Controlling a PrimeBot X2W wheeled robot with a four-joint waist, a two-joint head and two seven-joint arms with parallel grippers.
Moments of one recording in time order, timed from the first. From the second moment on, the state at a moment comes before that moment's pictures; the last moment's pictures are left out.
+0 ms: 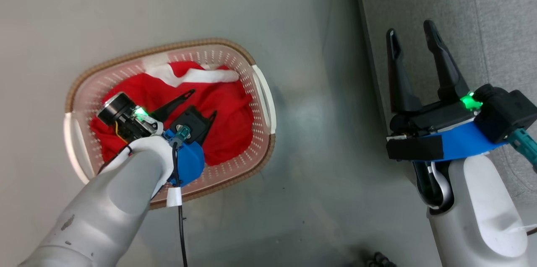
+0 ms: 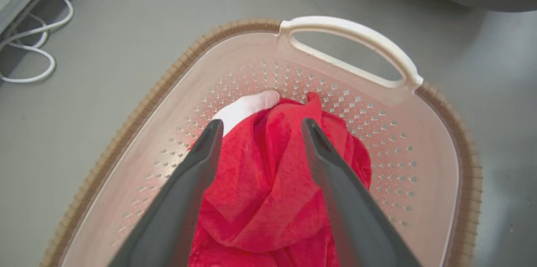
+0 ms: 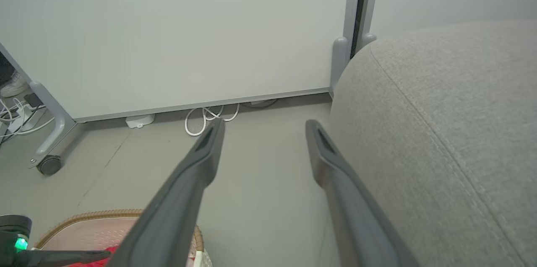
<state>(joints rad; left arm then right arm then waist) -0.84 0.24 -0.92 1.01 -0.20 -0.13 -0.26 -0.46 -0.05 0.11 0.11 0.22 0.13 -0.26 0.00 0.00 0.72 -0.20</state>
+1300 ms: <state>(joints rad) -1.06 0.25 -1.28 1.21 -0.41 -0.13 -0.12 -0.53 -0.05 0.09 0.04 0.20 0.13 -0.26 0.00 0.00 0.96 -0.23</state>
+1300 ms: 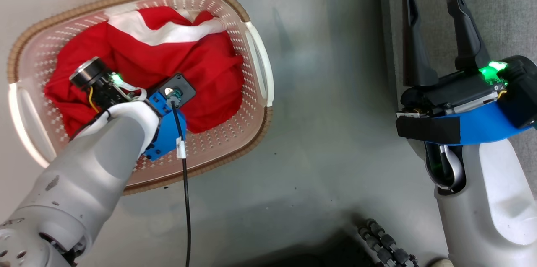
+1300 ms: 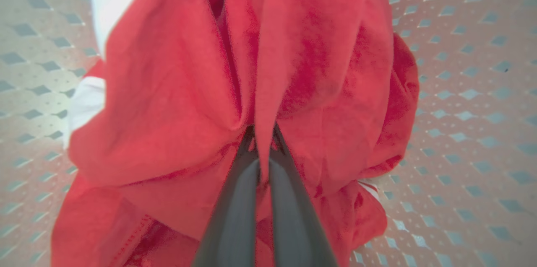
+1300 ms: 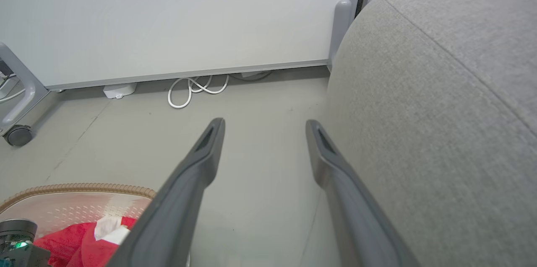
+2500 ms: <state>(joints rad) -0.88 0.18 -0.89 0.74 -0.43 -0.05 -0.26 -0.30 -0.05 0.03 0.15 0.12 0.13 -0.26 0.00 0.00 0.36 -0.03</state>
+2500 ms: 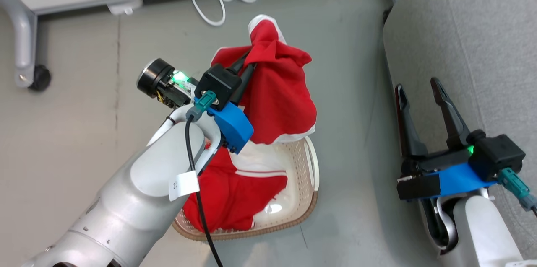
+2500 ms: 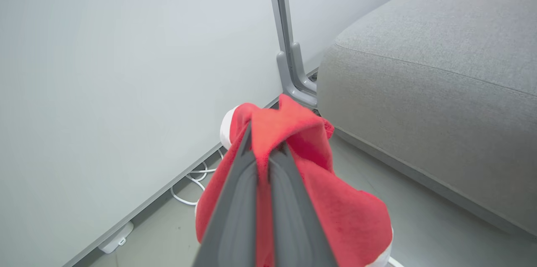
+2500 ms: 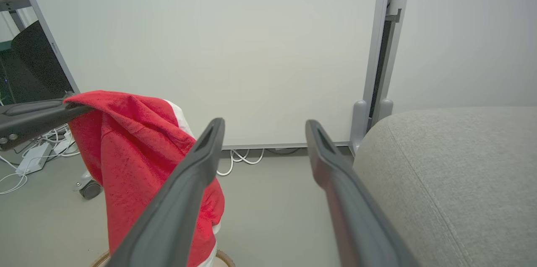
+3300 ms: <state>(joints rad) -0.78 0.14 -0.79 0.60 -0.34 -0.11 -0.26 -0.12 -0.05 -0.01 0.17 0.15 0.13 -0.26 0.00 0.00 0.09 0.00</state>
